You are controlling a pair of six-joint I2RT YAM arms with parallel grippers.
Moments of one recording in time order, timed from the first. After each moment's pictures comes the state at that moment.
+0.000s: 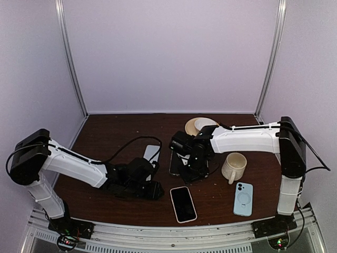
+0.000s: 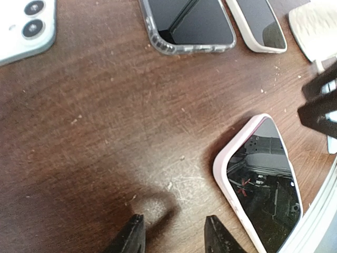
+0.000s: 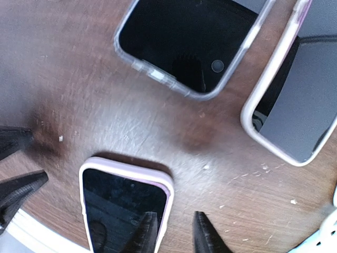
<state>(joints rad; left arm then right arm) -1.10 1.66 0.76 0.01 -0.03 -0.77 1.00 1.94 1.47 -0.93 0.01 0.61</state>
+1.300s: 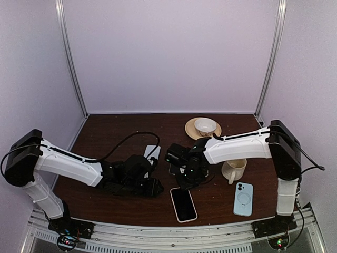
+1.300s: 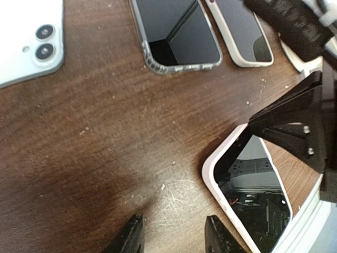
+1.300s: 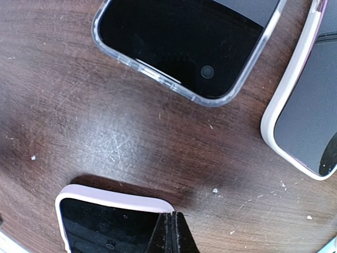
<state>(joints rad) -1.10 1.61 0.76 0.00 -0.05 -0.77 1.05 2.01 1.38 -0.81 0.08 0.66</state>
